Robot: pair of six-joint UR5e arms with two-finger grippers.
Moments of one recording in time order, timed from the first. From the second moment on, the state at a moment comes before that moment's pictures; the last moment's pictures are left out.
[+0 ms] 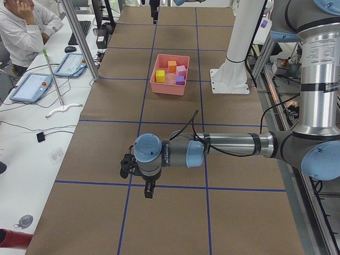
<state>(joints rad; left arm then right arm) -1.64 -1.48 -1.65 -1.62 -2.42 0.07 1.16 -1.21 1.91 -1.85 2.14 0.23</state>
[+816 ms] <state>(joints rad) -1.64 -1.45 -1.67 -1.63 -2.38 0.06 1.44 -1.50 1.87 -1.84 2.24 -0.13</state>
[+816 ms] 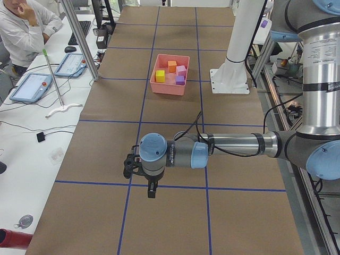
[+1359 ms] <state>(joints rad) -1.64 -1.45 -1.68 -1.63 -2.38 0.06 1.47 -1.57 1.82 -1.81 2.23 -0.13</state>
